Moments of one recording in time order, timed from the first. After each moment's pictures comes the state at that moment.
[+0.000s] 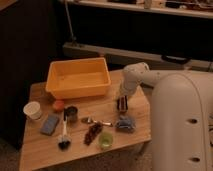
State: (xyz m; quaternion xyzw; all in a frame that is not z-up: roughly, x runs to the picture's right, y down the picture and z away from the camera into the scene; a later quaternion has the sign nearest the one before) arm 0.114 0.058 0.891 -0.25 0.14 0.70 0.66
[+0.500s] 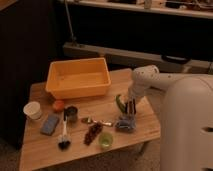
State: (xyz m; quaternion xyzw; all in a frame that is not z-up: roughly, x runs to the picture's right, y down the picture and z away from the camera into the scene) arm 0.169 0.070 0.883 -0.23 0.17 0.71 0.64
